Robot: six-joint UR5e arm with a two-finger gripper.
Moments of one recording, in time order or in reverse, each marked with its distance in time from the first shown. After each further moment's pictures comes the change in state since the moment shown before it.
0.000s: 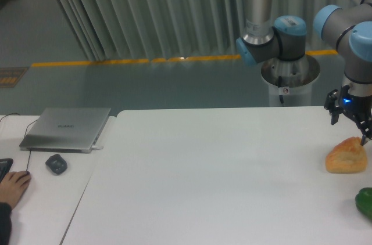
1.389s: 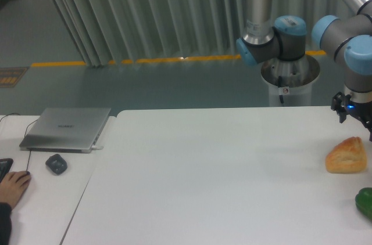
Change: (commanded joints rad) arm -0.005 0.003 -0.143 0.058 0.161 -0.089
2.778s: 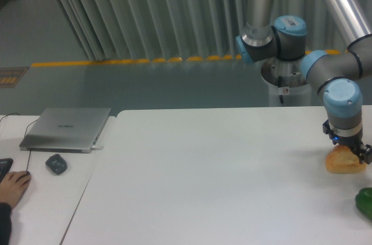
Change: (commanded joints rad) arm -0.097 -0.144 0.006 0.097 0.132 -0.017
